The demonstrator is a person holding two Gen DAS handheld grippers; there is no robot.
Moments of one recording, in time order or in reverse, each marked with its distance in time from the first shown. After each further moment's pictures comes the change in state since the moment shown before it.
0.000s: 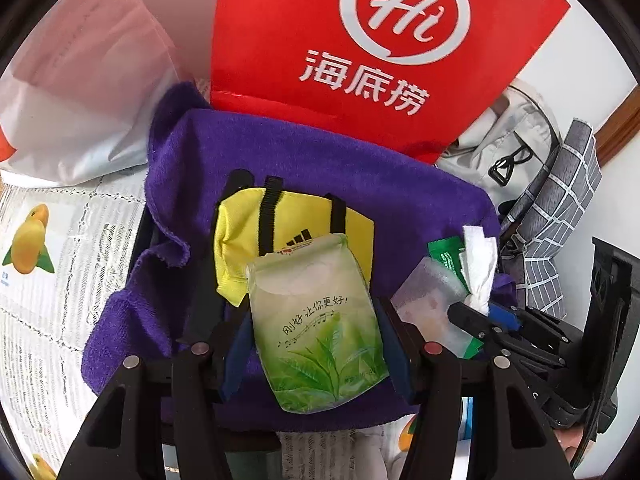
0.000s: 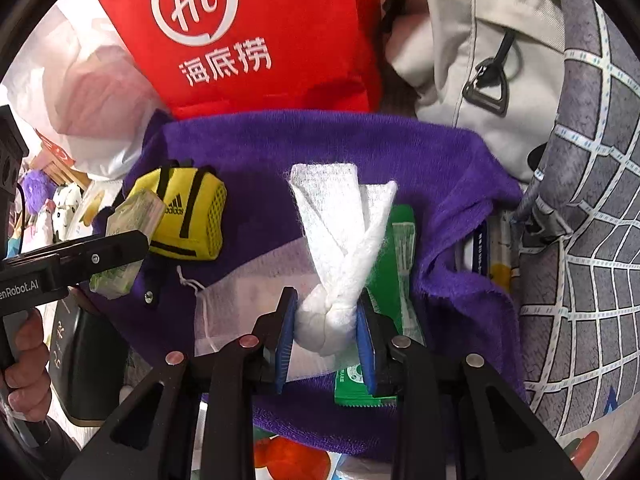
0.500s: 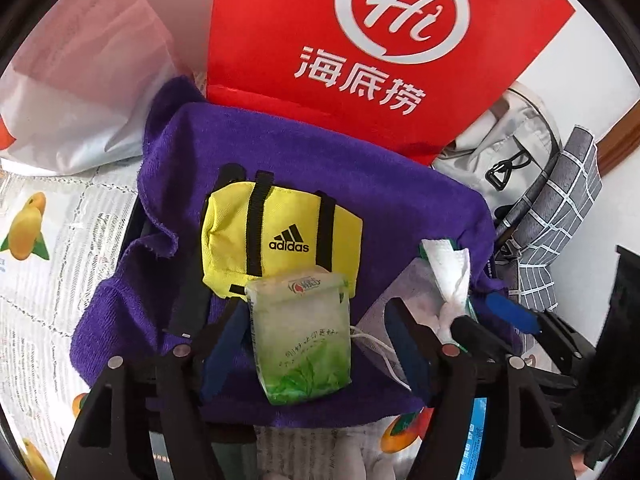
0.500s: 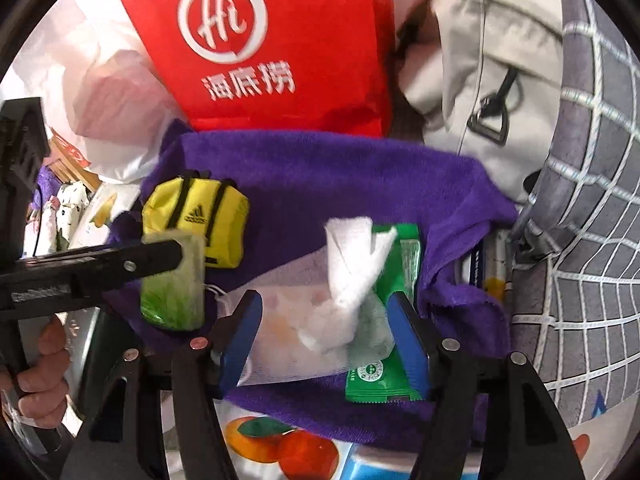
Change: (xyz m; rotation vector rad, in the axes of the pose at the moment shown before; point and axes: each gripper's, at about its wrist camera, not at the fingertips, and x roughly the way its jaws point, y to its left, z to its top) left arm -0.002 -0.009 0.001 -0.042 0.005 -0.003; right arm -0.030 0.014 0.000 -0.035 -0.078 0.000
